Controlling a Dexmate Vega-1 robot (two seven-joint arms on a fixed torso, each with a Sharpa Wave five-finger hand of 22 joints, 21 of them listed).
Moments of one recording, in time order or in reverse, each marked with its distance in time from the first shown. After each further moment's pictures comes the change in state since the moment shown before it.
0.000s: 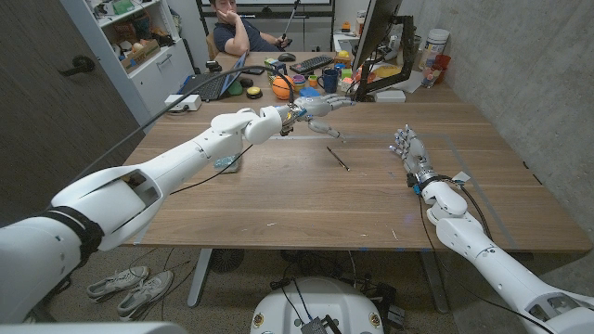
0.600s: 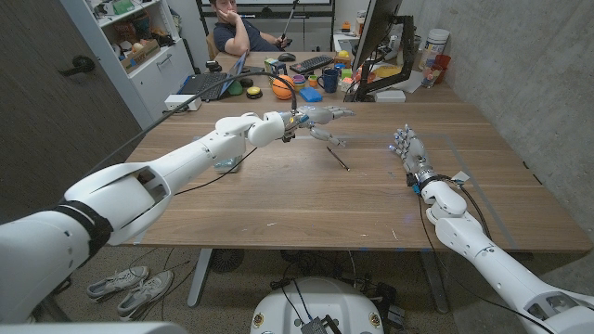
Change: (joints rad) left arm -0.029 -0.042 0.042 0.106 -0.057 -0.053 -0.035; left_hand 0.046 0.009 -0.021 0.006 0.013 0.000 0.000 0.009 0.000 -0.005 -0.030 0.011 0.000 0.055 -0.042 0.008 0.000 0.050 -0.050 0.007 0.000; right arm 0.005 0.004 -0.002 0.004 -0.001 0.000 0.000; right_hand 0.000 0.000 -0.007 0.001 0.000 0.000 0.000 0.000 0.000 0.000 0.000 0.000 0.000 0.000 0.000 0.000 0.000 0.000 0.000 -0.008 0.000
